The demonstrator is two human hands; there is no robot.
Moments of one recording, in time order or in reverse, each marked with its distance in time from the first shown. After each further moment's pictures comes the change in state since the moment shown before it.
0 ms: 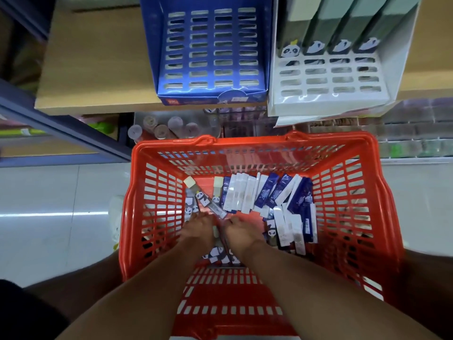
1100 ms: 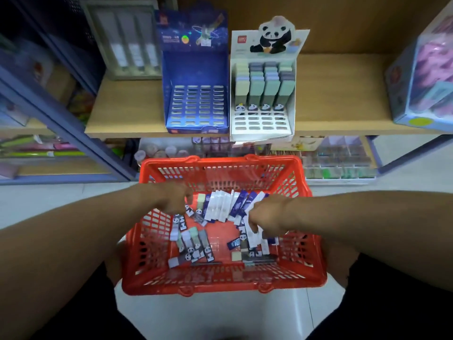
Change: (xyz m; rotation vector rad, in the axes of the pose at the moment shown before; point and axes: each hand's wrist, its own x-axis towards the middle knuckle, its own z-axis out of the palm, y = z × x) left_hand -0.115 0.007 -0.195 0.161 -0.108 0.270; right_hand -0.165 0.049 -0.188 -0.547 -0.262 -0.181
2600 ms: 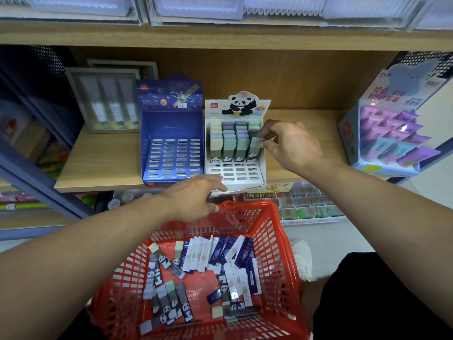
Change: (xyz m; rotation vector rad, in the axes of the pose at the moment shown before) left_hand -0.010 0.079 -0.108 -0.104 0.466 0.328; right_hand -0.101 0.132 -0.121 0.509 1.168 0.511
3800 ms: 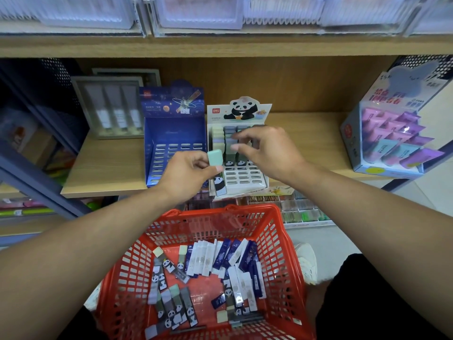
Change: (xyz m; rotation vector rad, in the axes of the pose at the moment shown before) left_hand 0.003 0.000 -0.021 -0.738 0.533 -0.162; right_hand -0.004 -0.043 0.010 0.234 -0.021 -0.120
